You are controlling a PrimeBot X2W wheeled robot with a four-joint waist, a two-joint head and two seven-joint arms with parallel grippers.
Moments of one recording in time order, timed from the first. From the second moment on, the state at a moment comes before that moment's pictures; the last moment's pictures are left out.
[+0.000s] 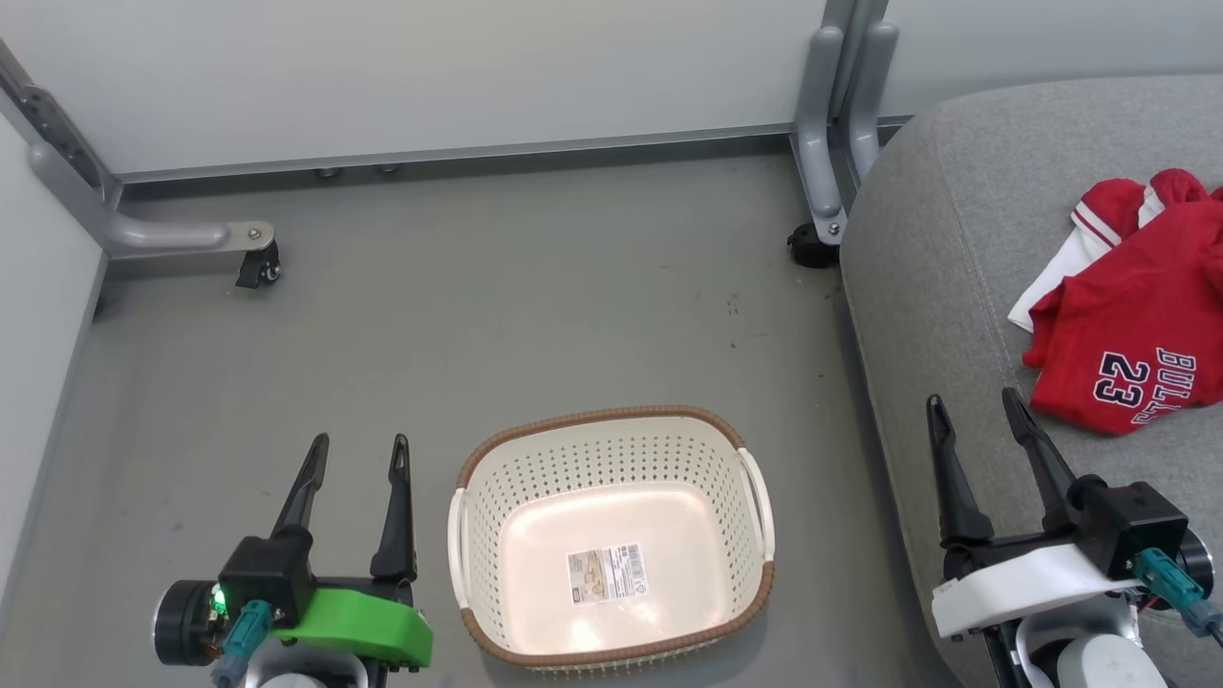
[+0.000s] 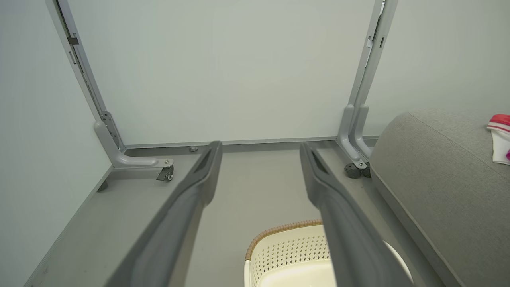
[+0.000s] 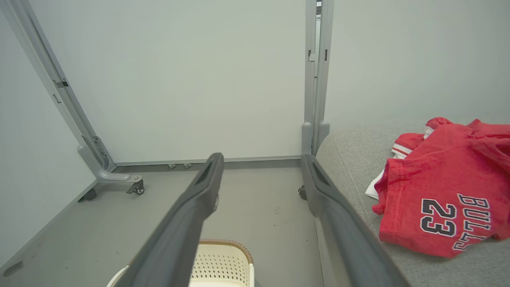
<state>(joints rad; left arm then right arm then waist) -0.06 0.07 -0.14 0.20 -0.18 -0.03 -0.26 0.02 -0.05 0.00 -0.01 0.13 0.13 -0.18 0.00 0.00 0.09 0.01</state>
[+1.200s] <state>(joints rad) -0.05 0.05 -0.09 0.26 -0.44 -0.05 -0.19 0.03 -0.05 0.00 0.07 0.43 0.13 -0.14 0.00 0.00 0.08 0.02</state>
